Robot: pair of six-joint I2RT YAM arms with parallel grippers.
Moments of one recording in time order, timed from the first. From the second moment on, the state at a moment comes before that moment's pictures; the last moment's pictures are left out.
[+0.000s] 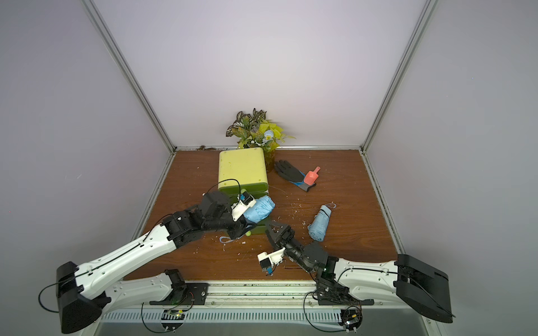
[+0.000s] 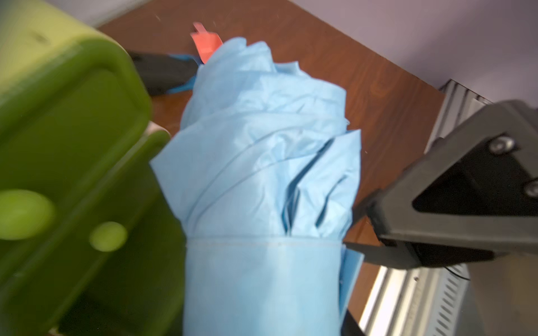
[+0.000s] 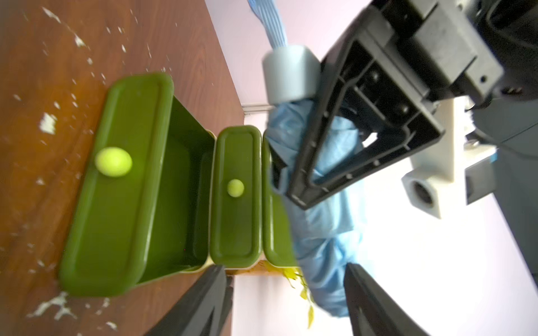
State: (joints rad) left arm -0.84 1.06 0.93 -0.50 0.13 0.01; right arm 1.20 1.02 0.17 0.91 0.30 -1.46
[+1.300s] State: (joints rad) left arm -0.82 1.28 0.66 -0.10 -0.24 0.64; right arm 1.21 0.69 0.01 1.19 0.33 -1.07
